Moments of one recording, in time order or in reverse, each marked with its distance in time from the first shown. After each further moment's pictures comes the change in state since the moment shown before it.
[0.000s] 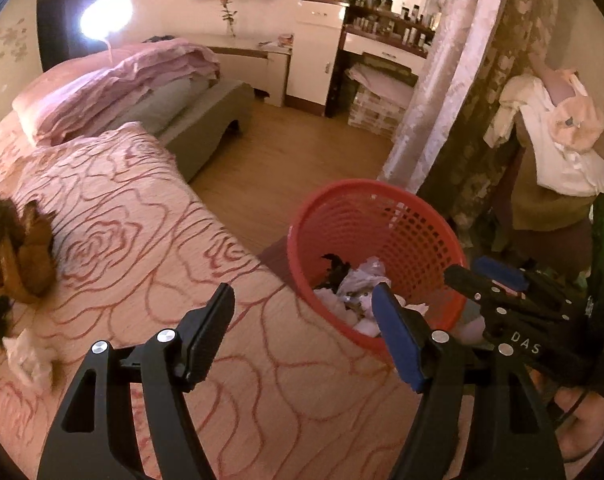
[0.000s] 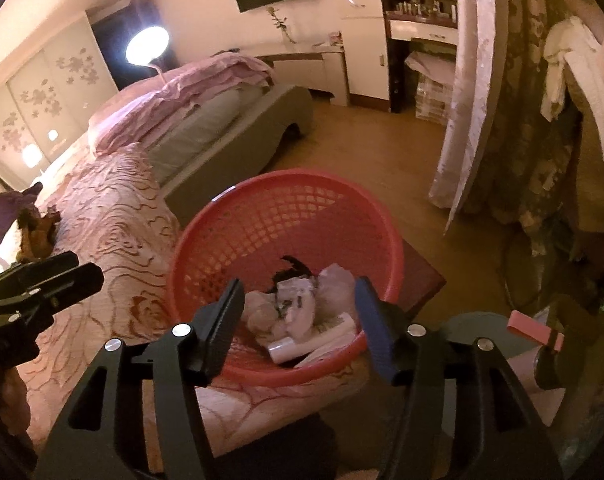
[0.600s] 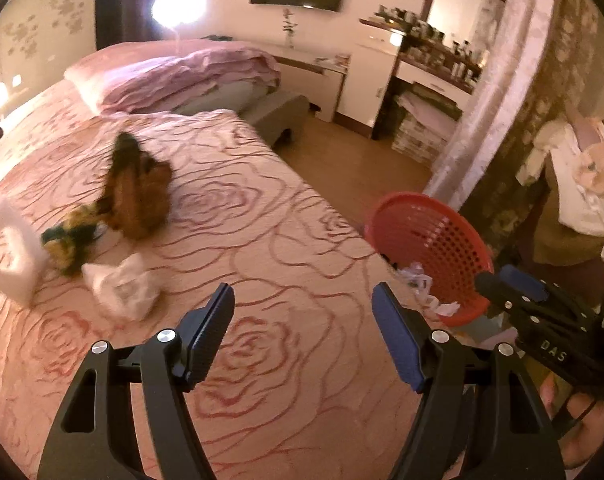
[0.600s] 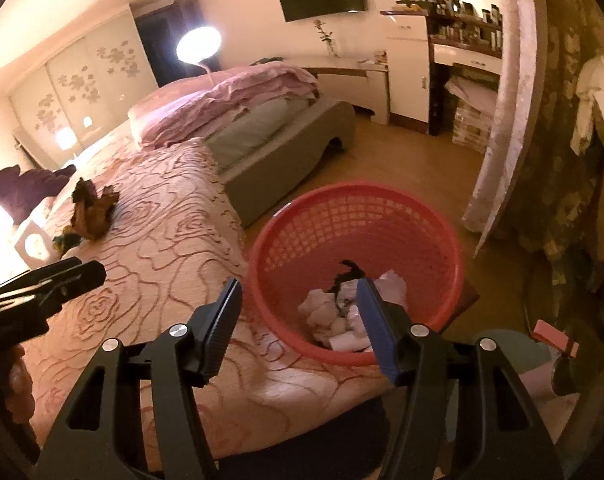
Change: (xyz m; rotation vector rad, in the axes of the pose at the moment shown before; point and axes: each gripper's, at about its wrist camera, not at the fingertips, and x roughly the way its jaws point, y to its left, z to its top) left arm -0.059 0.059 -0.037 -0.160 -0.065 0.106; right arm -0.030 0.052 -0.012 -0.101 -0.046 0.098
